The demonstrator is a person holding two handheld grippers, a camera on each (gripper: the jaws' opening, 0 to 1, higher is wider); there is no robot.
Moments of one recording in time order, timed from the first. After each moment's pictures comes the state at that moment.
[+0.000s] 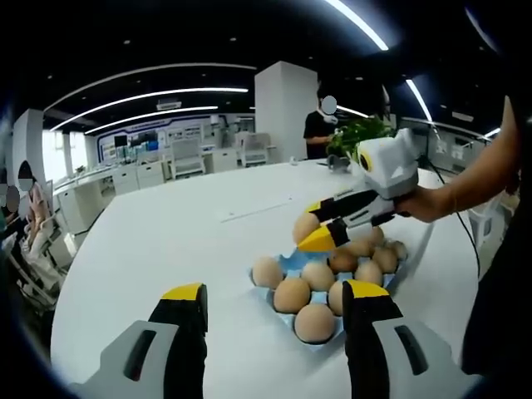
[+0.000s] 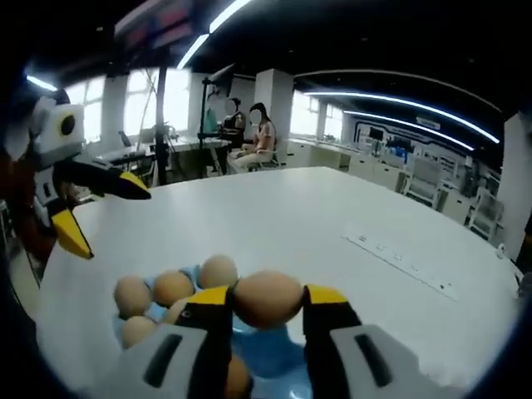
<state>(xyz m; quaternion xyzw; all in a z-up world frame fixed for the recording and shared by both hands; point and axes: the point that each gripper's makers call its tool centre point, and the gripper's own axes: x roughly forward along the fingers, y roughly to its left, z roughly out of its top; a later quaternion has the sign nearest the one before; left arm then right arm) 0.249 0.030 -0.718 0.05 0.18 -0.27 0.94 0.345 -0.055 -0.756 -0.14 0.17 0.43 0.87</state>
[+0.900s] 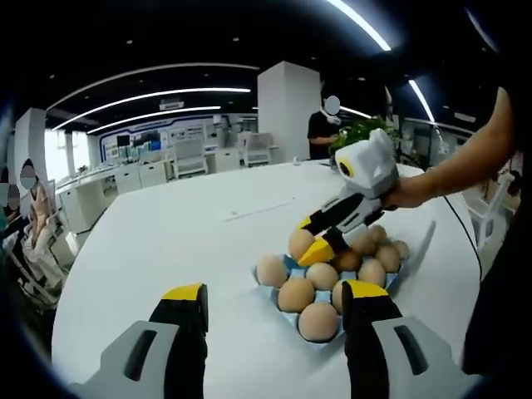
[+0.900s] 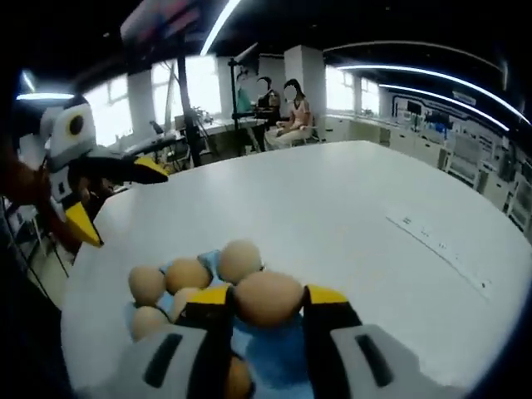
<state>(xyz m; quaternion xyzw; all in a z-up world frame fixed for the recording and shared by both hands) 0.248 0.034 -0.717 0.05 0.18 -0.27 0.95 0.334 -0.041 -0.779 -0.14 0.25 0.54 0.80</state>
